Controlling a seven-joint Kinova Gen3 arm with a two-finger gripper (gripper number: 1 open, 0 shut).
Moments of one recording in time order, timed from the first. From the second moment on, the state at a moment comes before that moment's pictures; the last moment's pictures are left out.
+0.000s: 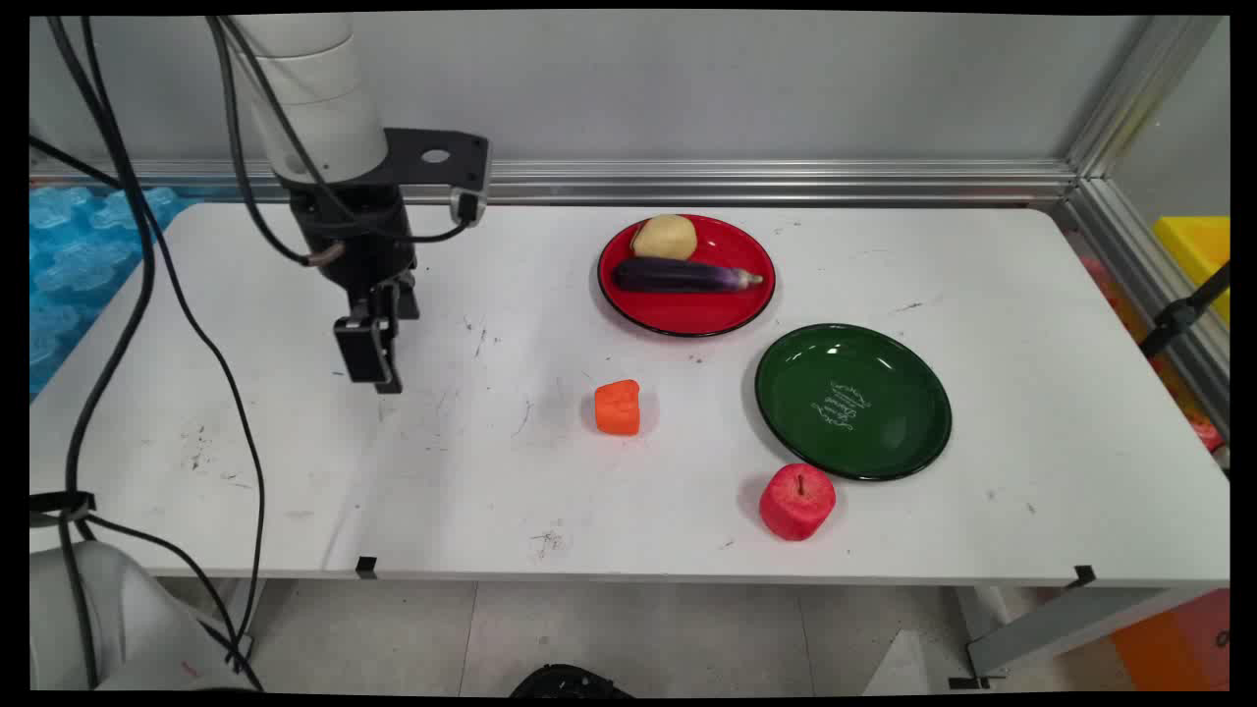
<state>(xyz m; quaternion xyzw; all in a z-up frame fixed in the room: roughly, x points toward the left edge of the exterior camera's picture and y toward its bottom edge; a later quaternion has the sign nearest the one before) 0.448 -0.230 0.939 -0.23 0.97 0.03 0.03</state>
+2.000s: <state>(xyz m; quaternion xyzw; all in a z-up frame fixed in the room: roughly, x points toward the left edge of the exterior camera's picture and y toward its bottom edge) 0.336 -0.488 0.838 -0.17 0.97 -0.14 -0.13</state>
